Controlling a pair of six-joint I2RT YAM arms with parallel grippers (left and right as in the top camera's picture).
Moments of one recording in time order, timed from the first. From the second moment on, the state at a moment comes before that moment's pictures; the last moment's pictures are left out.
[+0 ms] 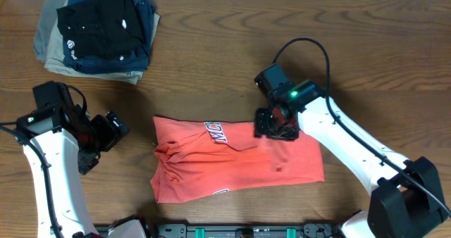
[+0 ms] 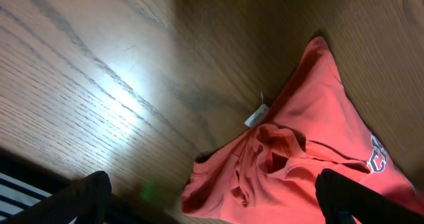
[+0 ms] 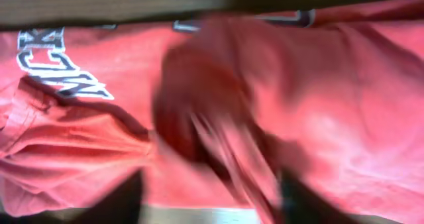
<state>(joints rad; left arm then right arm) 0.42 1.31 1.09 -1.26 0.16 -0.35 0.58 1.66 1.22 -1.00 -0.15 0.68</state>
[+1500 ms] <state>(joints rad) 0.42 1.31 1.06 -1.23 0.16 -0.35 0.66 1.85 1.18 -0.90 -0.27 0.51</state>
